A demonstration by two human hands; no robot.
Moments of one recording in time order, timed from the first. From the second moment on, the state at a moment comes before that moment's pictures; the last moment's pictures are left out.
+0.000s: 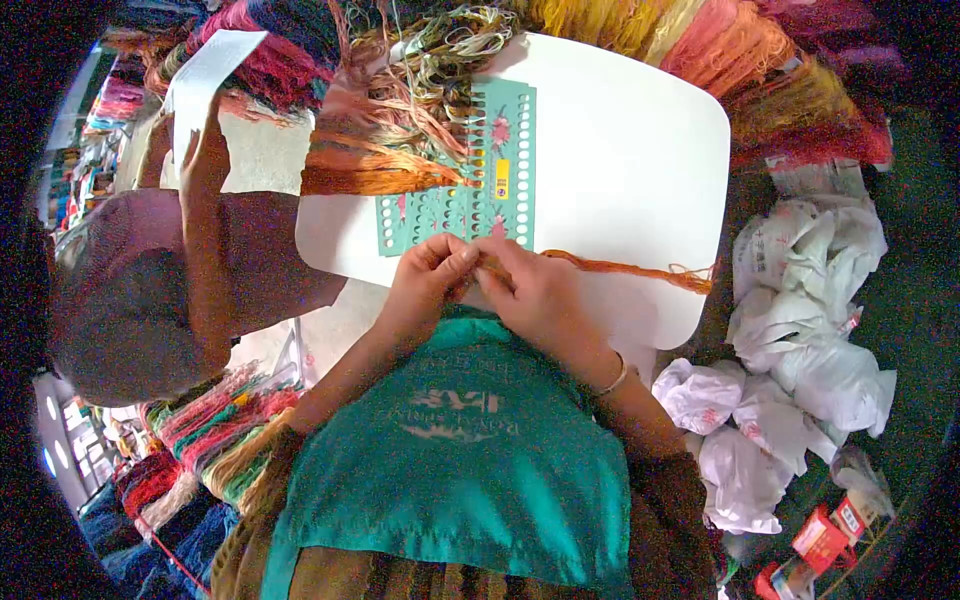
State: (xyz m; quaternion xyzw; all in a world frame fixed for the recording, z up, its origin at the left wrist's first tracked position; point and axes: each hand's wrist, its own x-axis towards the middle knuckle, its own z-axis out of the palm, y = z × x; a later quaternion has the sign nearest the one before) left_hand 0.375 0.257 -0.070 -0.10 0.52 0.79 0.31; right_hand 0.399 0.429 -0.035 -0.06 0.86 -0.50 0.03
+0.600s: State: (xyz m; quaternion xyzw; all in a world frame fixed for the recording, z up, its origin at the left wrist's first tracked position) left_hand 0.372 0.250 -0.062 -0.11 0.58 0.75 0.29; right_hand 0.390 0.421 -0.069 -0.14 0.85 -0.49 -0.14
